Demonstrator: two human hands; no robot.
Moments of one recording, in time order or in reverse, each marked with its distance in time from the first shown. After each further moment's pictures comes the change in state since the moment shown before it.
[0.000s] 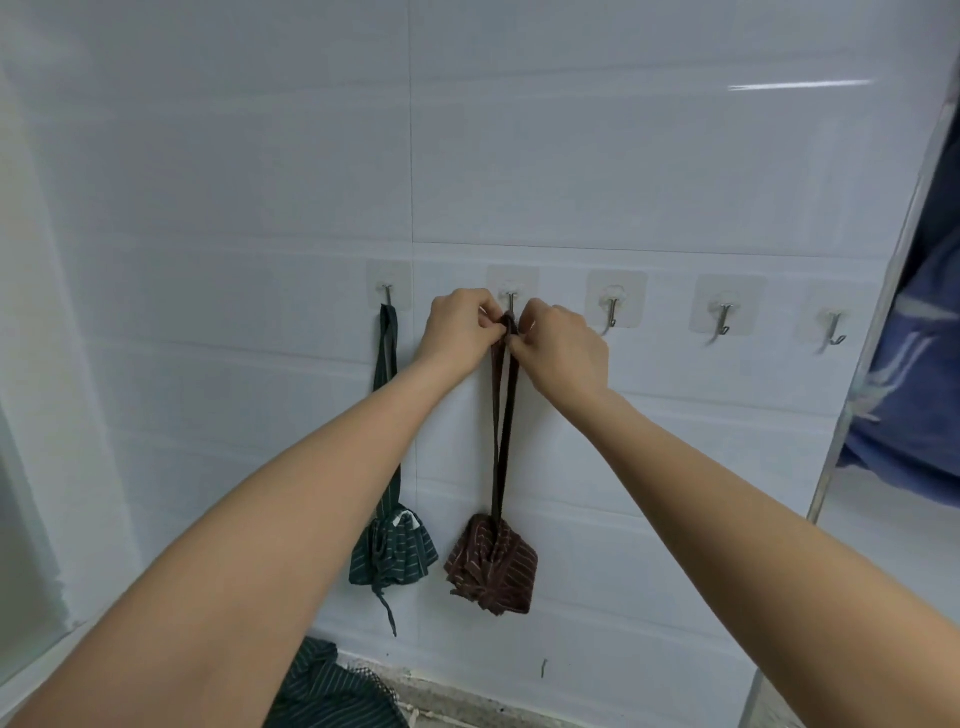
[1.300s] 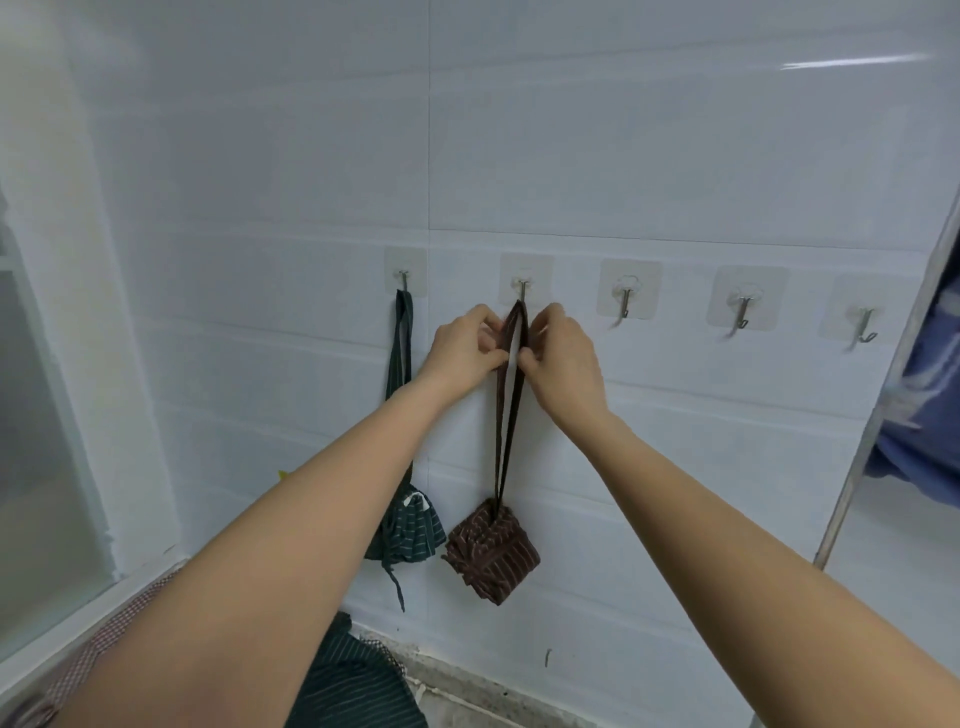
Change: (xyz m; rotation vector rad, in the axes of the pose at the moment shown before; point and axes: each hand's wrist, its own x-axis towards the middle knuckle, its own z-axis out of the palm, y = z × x) left_hand -0.027 -0.018 0.008 -0.020 -0.108 -0.103; right_hand -0.019 0.011 0.020 0.357 -0.015 -0.007
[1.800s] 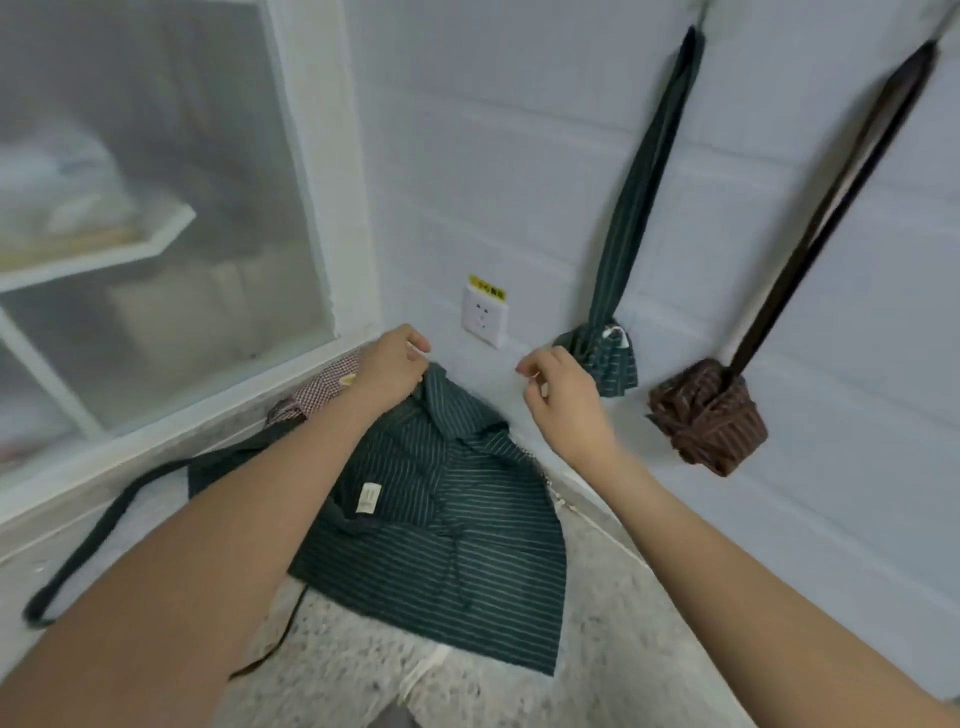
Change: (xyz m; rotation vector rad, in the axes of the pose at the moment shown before) left_hand -0.213 -0.224 -0.082 0.179 0.160 -0.720; right_hand -0.171 -0.018 0.188 0.226 -0.563 -0.249
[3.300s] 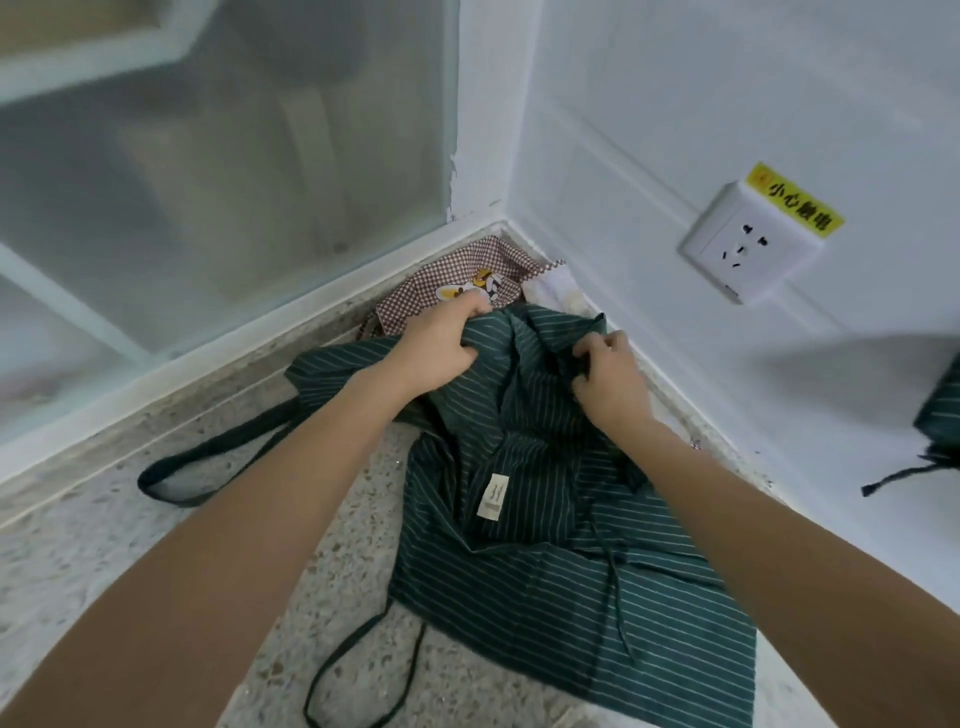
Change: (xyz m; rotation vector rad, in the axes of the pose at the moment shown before) left_hand 0.123 -0.230 -0.028 0.095 -0.315 0.008; right_hand 0.113 0.030 0.283 -0.209 -0.440 0.316
